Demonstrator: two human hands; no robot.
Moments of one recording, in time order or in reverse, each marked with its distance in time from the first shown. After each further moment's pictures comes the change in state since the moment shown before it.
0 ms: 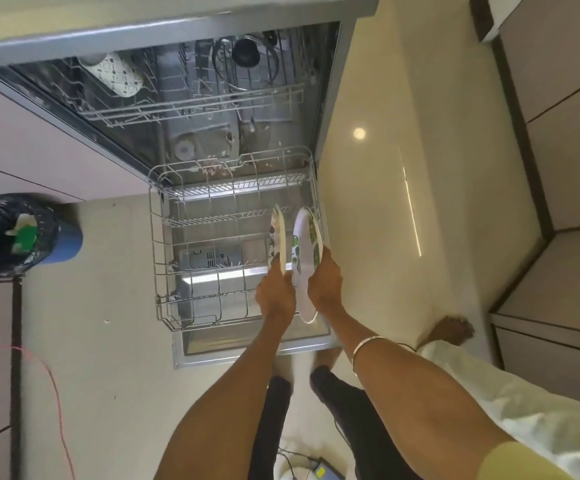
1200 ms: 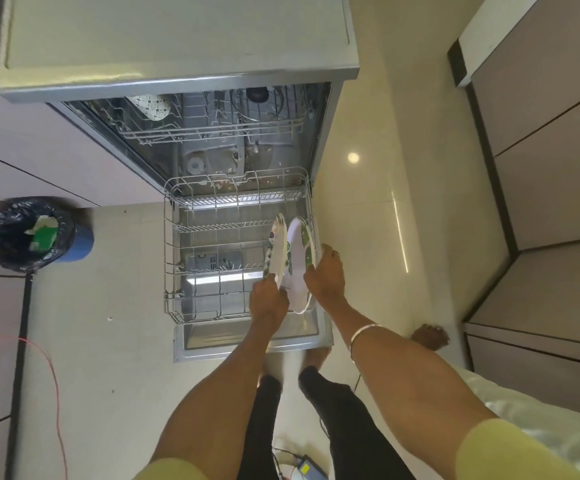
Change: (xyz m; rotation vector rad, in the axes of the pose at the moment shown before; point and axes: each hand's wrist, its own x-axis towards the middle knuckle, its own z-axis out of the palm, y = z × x) left_hand -0.043 -0.008 -0.040 0.056 -0.075 0.055; right_hand -0.040 -0.044 -0.061 -0.167 -0.012 -0.002
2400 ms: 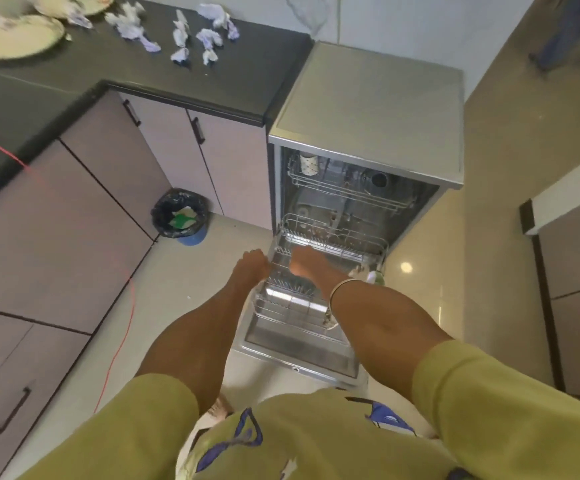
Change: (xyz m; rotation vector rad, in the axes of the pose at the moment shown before) left_hand -0.133 -0.129 -0.304 0.052 0.117 -0.103; right_hand -0.229 -0.240 0.056 -0.818 -0.358 -0.609
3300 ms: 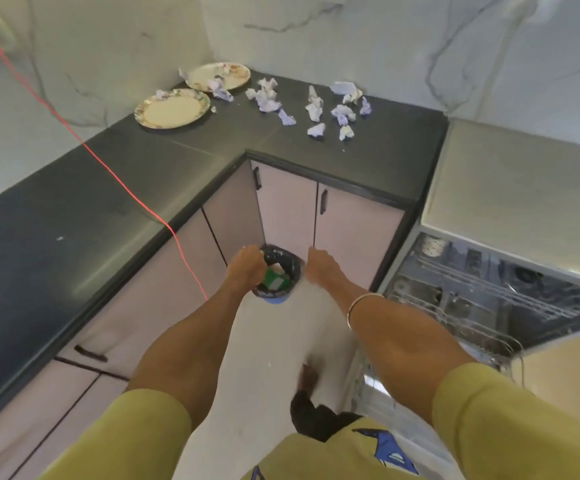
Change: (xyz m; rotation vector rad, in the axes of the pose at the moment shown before) left_hand 0.148 -0.305 -0.281 -0.026 0.332 -0.035; right_hand 0.171 -0.356 -0.070 0.124 0.215 -0.214
